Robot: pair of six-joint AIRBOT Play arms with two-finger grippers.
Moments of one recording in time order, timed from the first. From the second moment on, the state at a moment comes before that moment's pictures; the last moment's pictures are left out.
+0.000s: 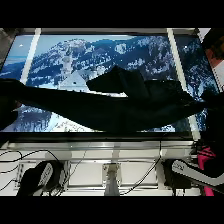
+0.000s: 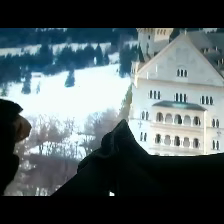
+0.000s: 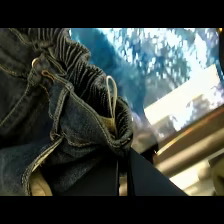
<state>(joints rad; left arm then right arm) 0.33 -0.74 1.10 1.43 -1.12 -1.29 -0.53 -1.27 1.21 -1.59 1.37 1.72</state>
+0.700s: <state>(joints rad) 0.24 -1.28 1.05 1.37 -0.79 -1.34 -0.53 -1.27 1.21 -1.60 1.33 1.76</state>
